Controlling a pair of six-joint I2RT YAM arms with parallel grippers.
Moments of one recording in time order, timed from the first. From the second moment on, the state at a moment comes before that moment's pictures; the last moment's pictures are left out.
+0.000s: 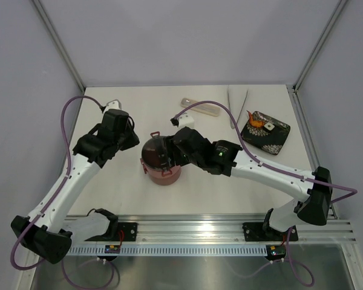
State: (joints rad) left arm -0.43 1.09 1.18 -0.83 -0.26 -0.67; right arm 1.11 1.49 1.41 -0.57 0.33 0.57
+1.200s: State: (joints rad) left arm -0.80 1.35 1.30 -0.90 -0.40 -0.78; right arm 1.13 1.28 1.13 -0.46 0.27 0.59
